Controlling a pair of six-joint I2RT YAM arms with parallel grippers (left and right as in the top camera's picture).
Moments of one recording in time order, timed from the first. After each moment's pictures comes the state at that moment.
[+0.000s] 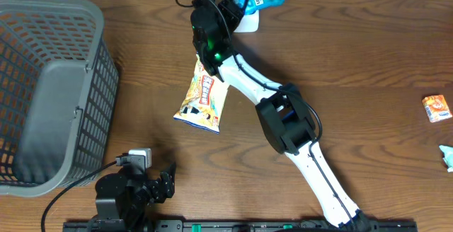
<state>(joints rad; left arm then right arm) -0.01 0.01 0.26 -0.94 0.29 -0.15 0.64 2.70 2.23 0.47 1.29 -1.25</state>
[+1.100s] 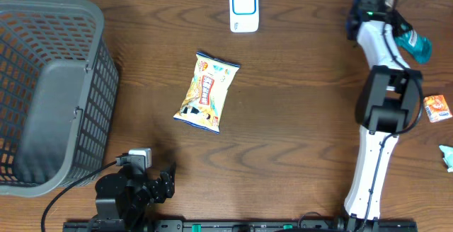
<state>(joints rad) -0.01 0.01 0.26 -0.94 0.29 -0.15 -0.13 2.57 2.16 -0.57 1.05 -0.42</state>
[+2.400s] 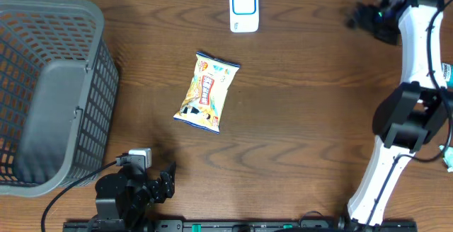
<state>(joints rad) -0.01 0.01 0.26 -0.94 0.29 -0.15 -0.18 2.32 2.31 -1.16 -0.33 0.20</state>
